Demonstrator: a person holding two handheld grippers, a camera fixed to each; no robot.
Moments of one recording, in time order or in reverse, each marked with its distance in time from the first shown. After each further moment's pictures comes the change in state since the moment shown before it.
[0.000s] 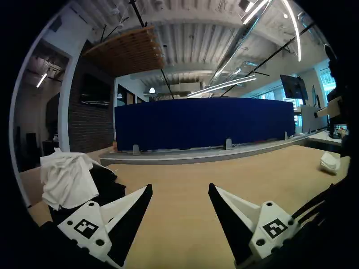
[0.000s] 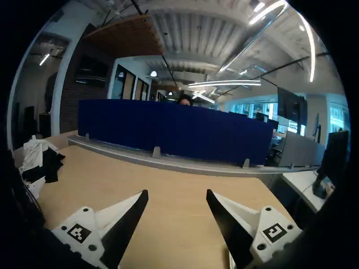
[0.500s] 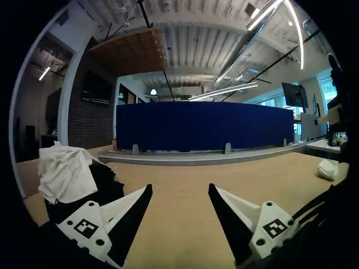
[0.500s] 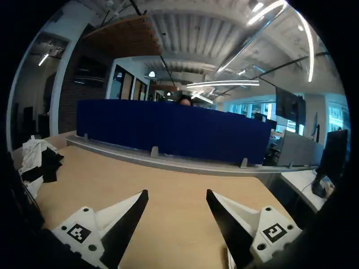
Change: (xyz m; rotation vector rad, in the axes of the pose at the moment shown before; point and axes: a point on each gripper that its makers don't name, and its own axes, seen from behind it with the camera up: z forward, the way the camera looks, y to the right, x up) left arm -0.002 -0.003 -0.005 -0.010 0.027 -0.054; right arm -0.003 0.004 -0.004 -0.013 0.004 0.004
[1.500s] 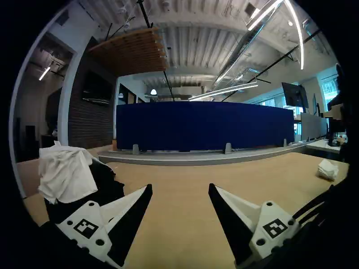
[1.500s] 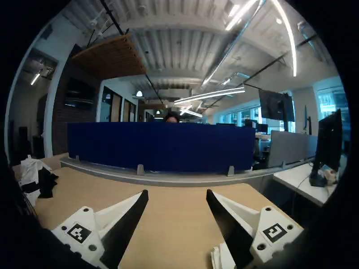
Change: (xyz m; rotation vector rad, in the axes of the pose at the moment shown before) left arm -0.001 0.000 0.000 0.001 0.000 -0.001; right arm 0.011 0.078 -0.022 -0.057 0.141 0.111
